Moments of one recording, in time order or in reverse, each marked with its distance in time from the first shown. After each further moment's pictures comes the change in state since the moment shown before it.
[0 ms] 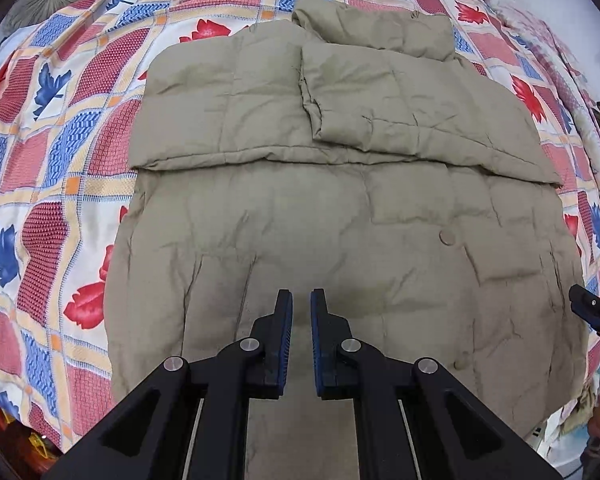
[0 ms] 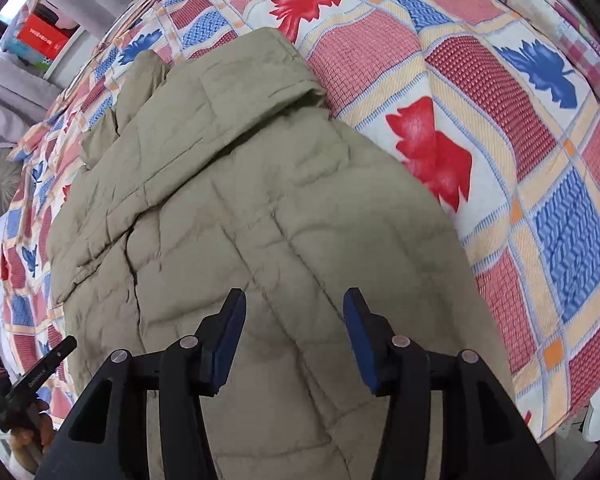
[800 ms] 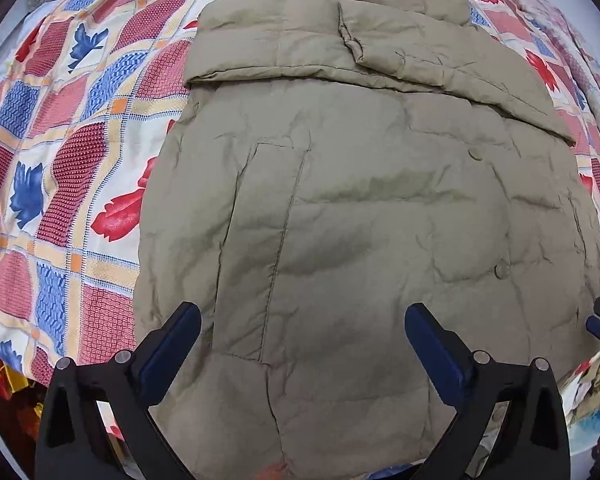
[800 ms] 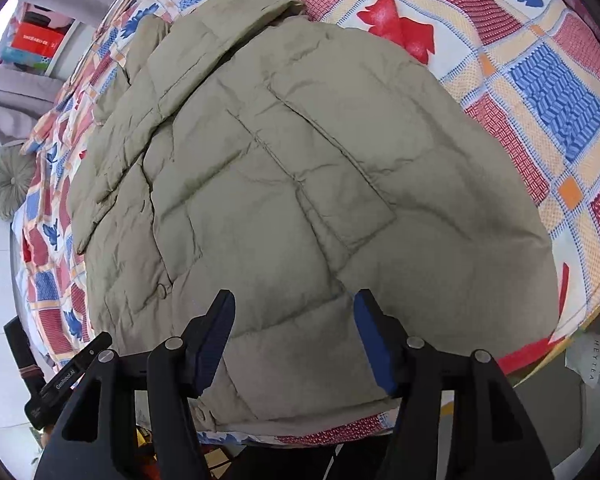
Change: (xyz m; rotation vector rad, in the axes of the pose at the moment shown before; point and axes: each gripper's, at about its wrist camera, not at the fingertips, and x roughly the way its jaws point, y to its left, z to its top) left arm 0.010 0.024 -0.073 -0.029 0.047 0.070; right arm -0.012 -0.018 -0.079 0.098 0.121 0.095
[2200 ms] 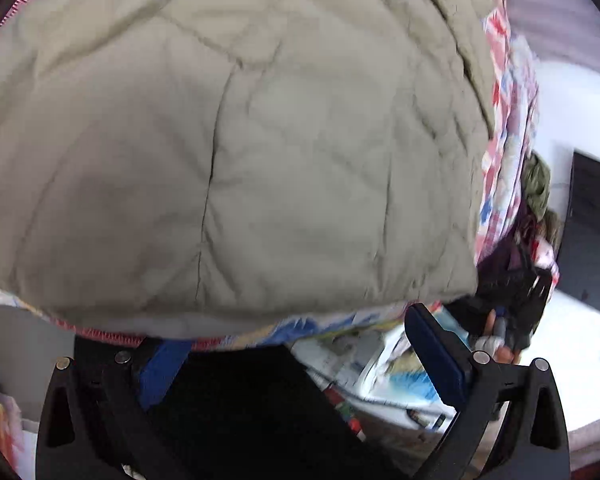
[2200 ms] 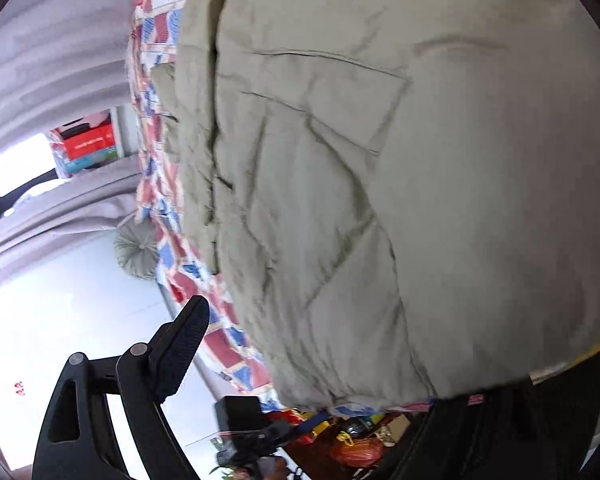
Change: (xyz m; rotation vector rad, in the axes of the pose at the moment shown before) left arm 0.049 0.037 -0.115 -0.411 0.355 -0.709; right arm 0.046 -0.044 -0.026 0.396 0.124 0.632
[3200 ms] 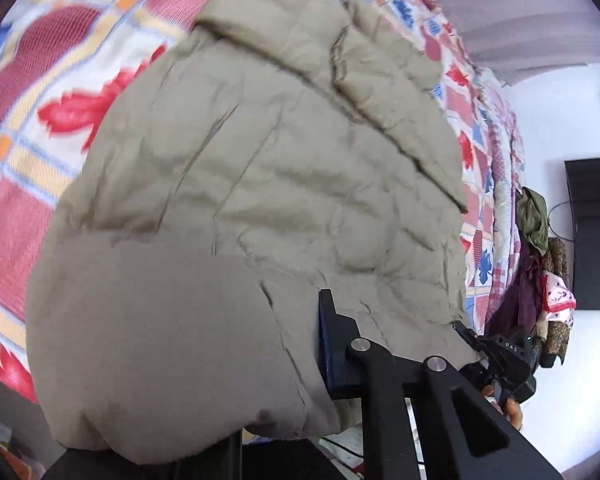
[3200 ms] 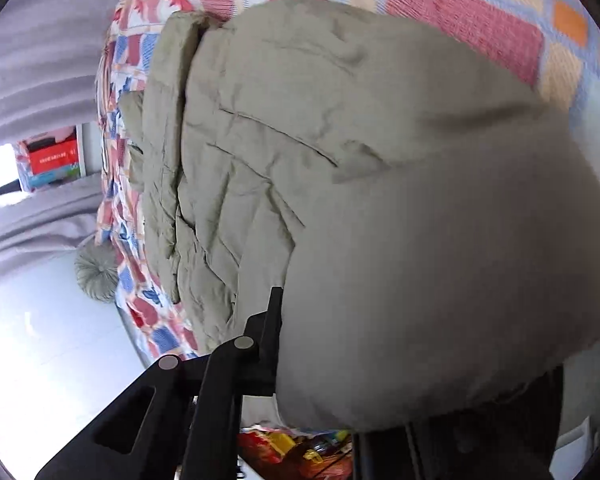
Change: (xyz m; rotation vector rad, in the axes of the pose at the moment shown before) left arm -0.075 -0.078 0.060 0.203 -0.321 0.094; right arm -0.033 0.015 0.029 -0.034 -0.085 -0.210
